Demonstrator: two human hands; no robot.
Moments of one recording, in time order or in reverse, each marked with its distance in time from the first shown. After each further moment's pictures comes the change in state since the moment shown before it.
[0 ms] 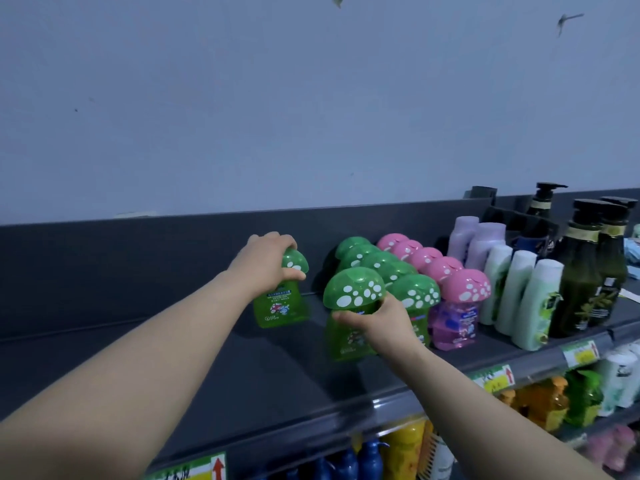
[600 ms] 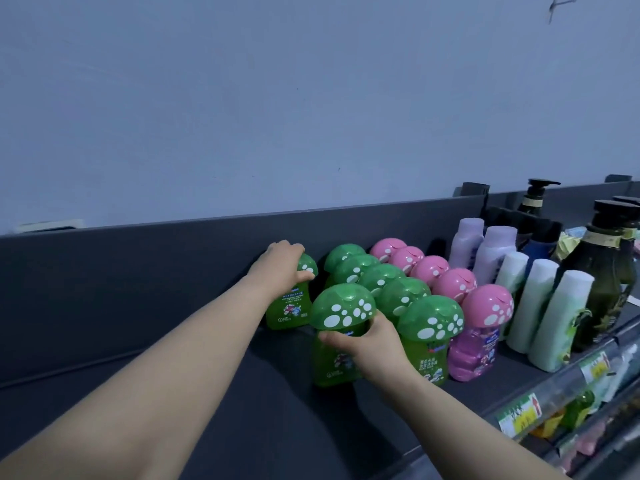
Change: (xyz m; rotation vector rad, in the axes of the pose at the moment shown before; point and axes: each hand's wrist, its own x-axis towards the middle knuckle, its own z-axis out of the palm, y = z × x) left_hand 0.125 -0.018 0.084 -0.023 -0.081 0.102; right_hand 0.056 0.029 0.031 0.060 0.069 0.087
